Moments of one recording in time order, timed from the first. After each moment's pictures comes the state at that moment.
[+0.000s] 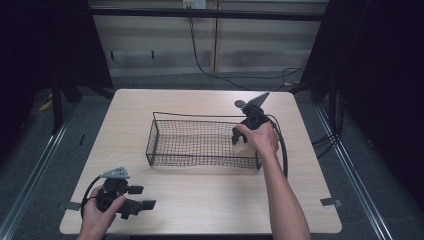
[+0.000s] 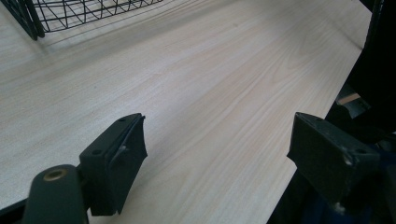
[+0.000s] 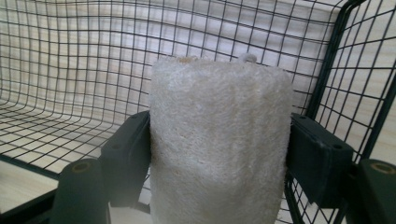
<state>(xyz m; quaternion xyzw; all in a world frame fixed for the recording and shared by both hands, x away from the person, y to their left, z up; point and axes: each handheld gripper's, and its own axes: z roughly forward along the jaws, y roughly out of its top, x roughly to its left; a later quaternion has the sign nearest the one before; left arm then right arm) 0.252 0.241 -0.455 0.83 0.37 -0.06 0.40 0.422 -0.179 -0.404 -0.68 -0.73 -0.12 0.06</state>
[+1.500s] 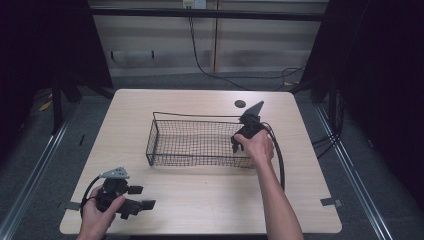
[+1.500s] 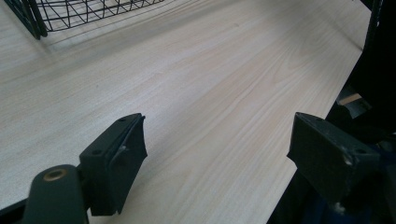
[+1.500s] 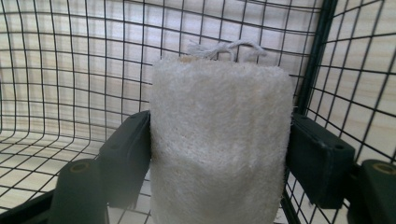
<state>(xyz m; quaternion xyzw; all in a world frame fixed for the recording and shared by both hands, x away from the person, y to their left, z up) 0.251 0.242 -0.455 0.83 0.38 -0.05 0.40 0.419 -0.169 -0.437 -0.70 -0.71 -0.06 0.03</state>
